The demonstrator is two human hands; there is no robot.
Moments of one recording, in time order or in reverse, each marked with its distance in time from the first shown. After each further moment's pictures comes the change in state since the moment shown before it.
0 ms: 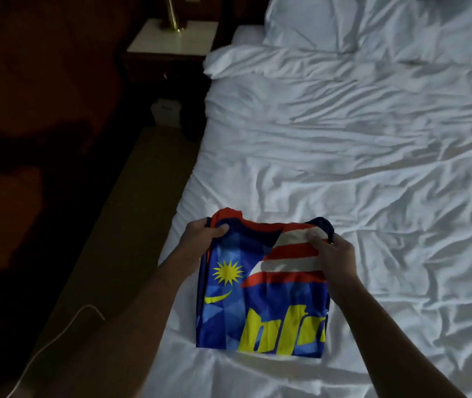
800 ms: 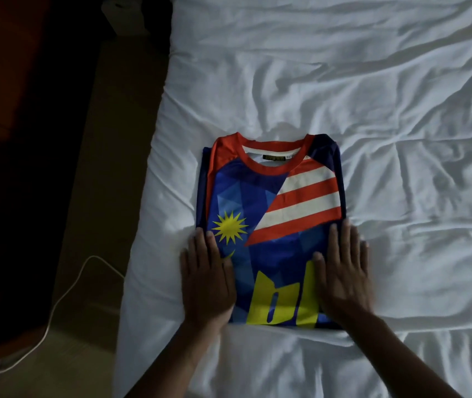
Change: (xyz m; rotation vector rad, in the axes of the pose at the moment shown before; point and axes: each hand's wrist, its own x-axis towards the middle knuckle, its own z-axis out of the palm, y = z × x) left_hand -0.053 -0.218 0.007 1.395 0.265 0.456; right_hand -0.010 0.227 -0.013 -1.099 -0.048 -0.439
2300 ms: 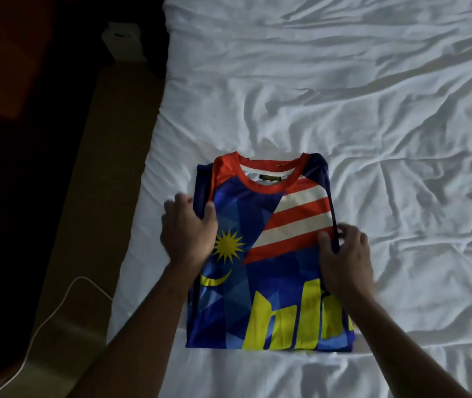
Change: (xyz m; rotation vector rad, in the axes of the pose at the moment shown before) left_hand 0.123 0.018 -0.071 -0.385 0.028 -0.417; right_hand 0.047 -0.030 -0.062 0.431 0.057 0.428
